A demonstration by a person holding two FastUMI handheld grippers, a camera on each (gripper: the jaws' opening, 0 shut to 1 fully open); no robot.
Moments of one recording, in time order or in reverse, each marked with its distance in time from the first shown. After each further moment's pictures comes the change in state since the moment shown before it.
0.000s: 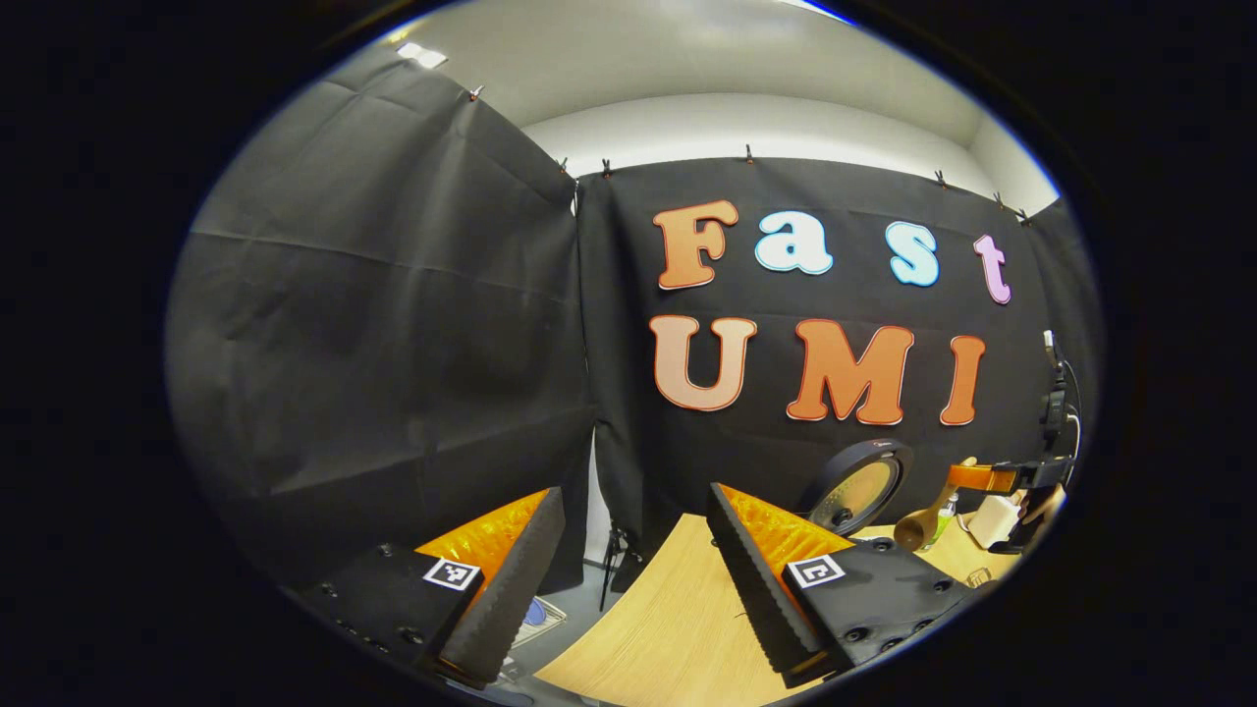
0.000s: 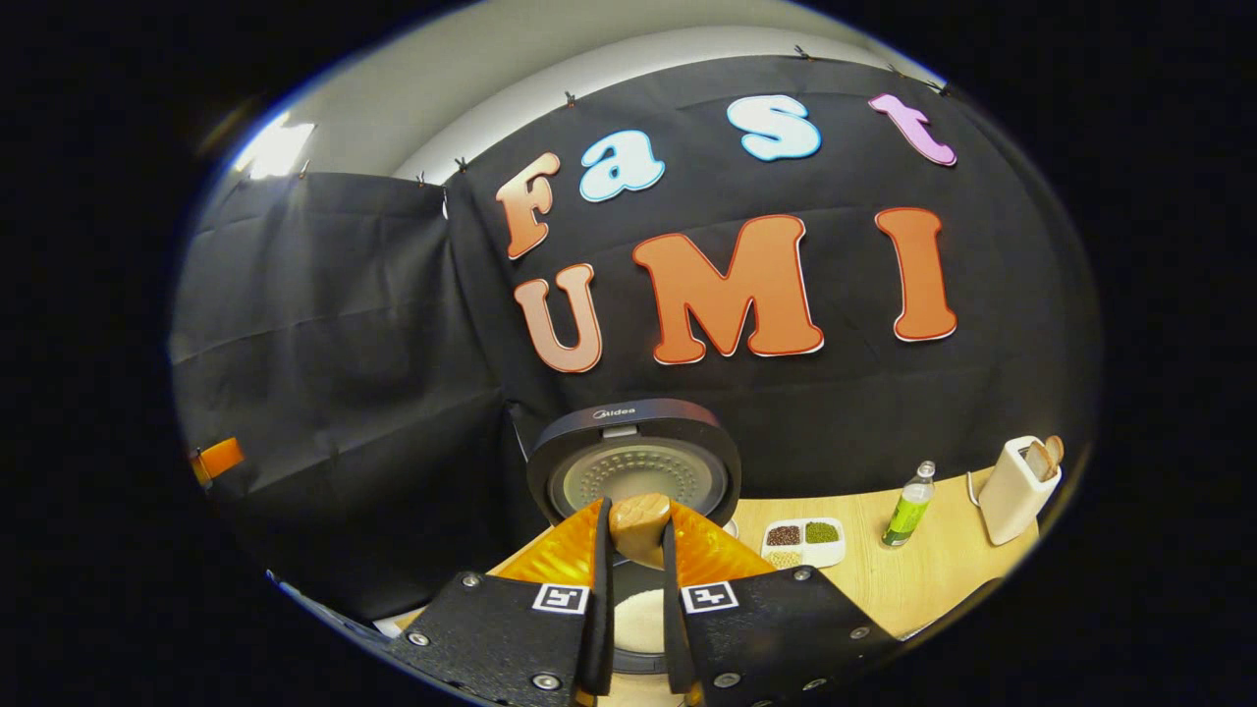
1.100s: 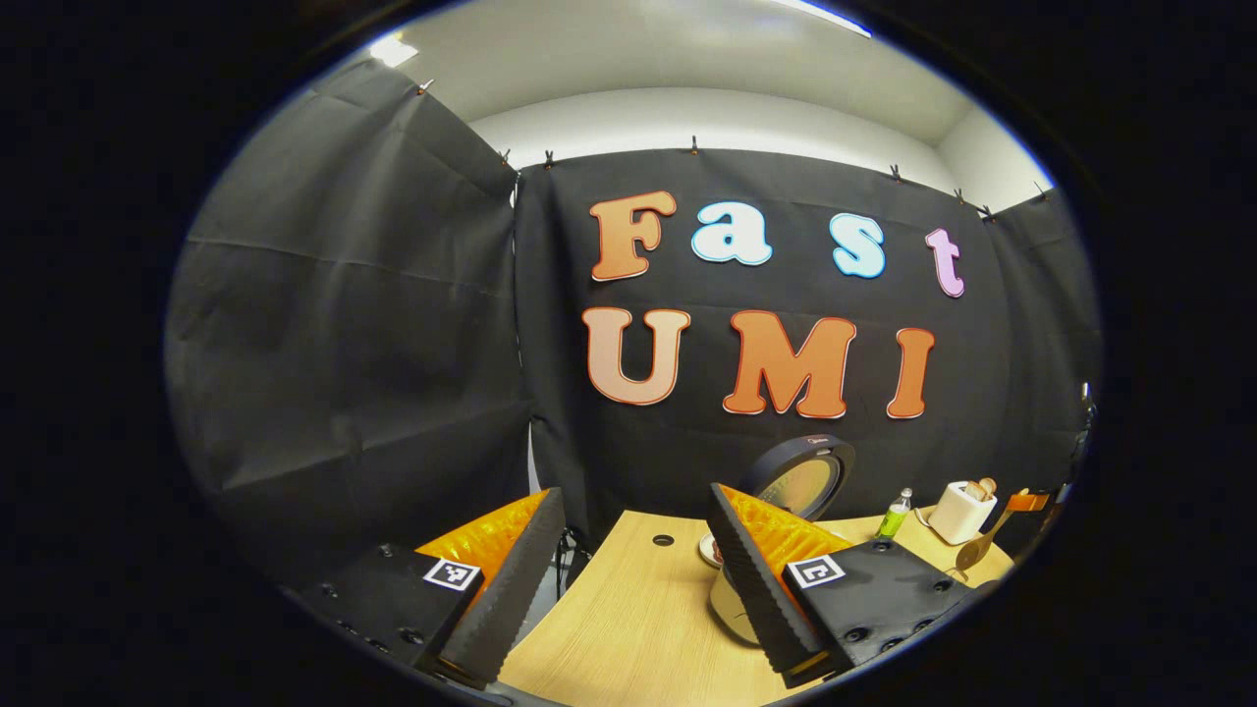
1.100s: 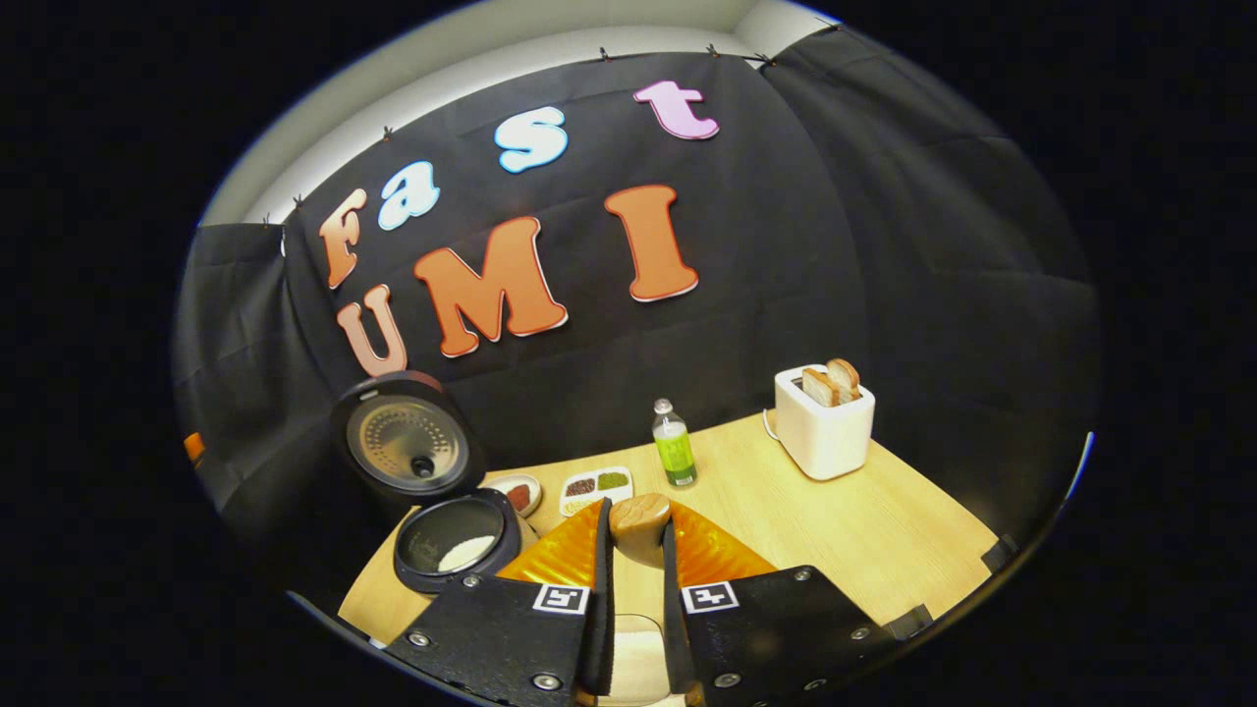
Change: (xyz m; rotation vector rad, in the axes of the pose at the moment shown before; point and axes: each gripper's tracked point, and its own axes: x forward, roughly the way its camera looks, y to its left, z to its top) left arm 0.017 -0.088 -0.008 0.011 0.028 -0.170; right arm -0.165 -0.229 -0.084 0.173 0.053 -0.470
